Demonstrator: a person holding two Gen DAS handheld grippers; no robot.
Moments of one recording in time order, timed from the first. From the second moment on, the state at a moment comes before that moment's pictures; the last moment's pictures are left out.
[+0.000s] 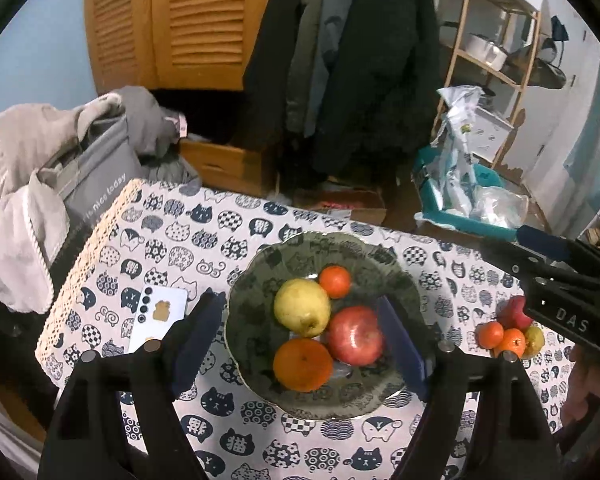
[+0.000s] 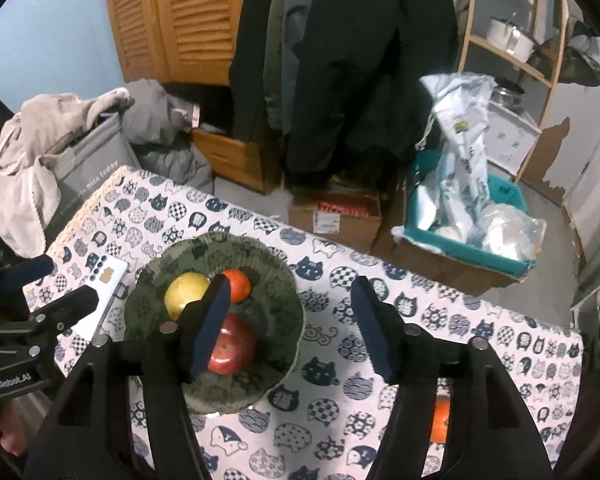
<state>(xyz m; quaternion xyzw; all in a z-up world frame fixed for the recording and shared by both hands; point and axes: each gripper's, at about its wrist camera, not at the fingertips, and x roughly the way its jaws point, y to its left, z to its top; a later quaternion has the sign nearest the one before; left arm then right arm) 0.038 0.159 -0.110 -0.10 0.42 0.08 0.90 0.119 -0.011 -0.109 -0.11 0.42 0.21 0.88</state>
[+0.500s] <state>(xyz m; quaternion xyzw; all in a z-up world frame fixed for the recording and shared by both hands) 0.022 0.110 -0.069 -0.07 0.38 0.04 0.92 0.078 -0.079 -0.062 -0.09 0.37 0.19 0.91</state>
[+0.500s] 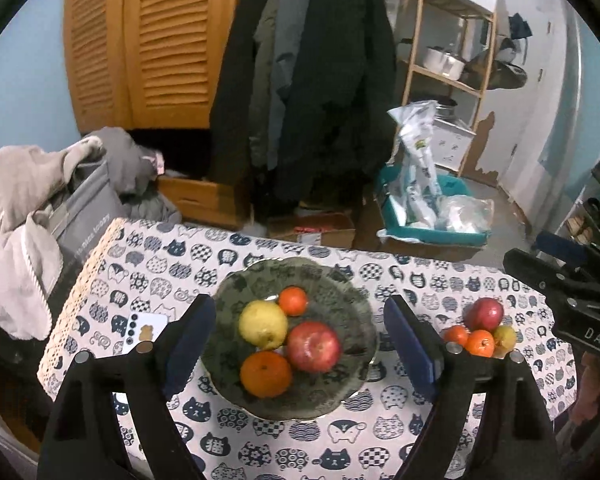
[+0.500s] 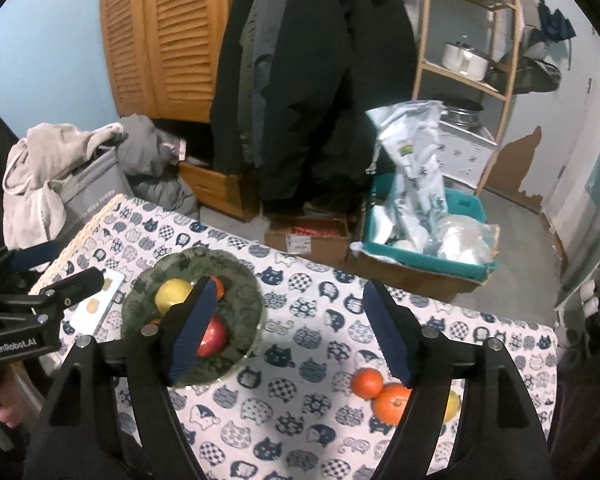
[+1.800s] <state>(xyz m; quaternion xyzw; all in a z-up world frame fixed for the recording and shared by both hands) 0.061 -0.053 -0.096 0.02 0.43 -0.08 0.90 0.049 -0.287 -0.091 -0.02 0.42 0.03 0.91</state>
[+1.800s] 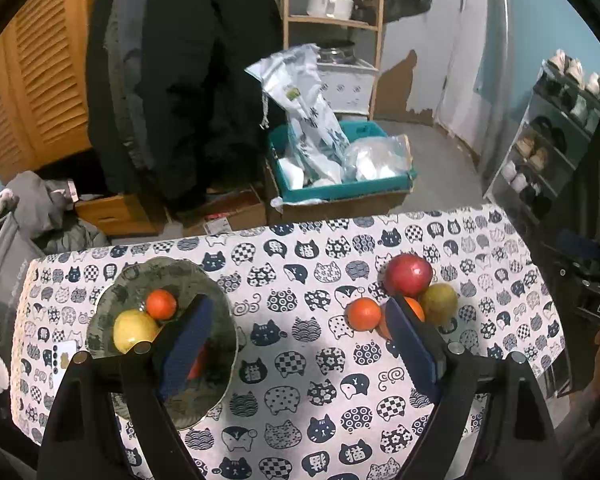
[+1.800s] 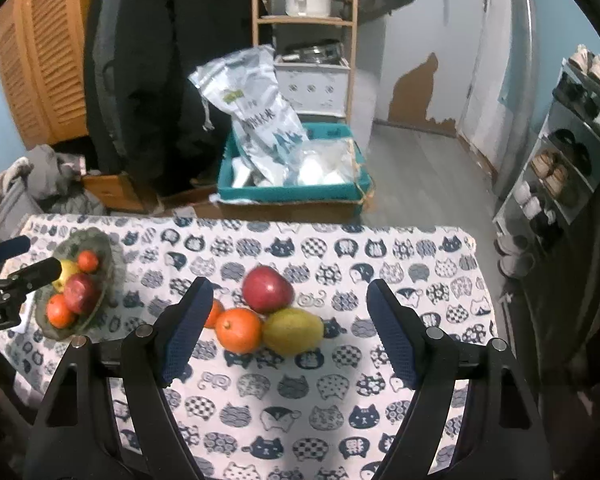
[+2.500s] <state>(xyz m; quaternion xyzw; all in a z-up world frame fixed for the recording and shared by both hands) 0.108 -0.077 -0.198 0.01 0.53 -0.08 0.85 0.075 -0.302 -0.191 -0.03 0.52 0.04 0.86</state>
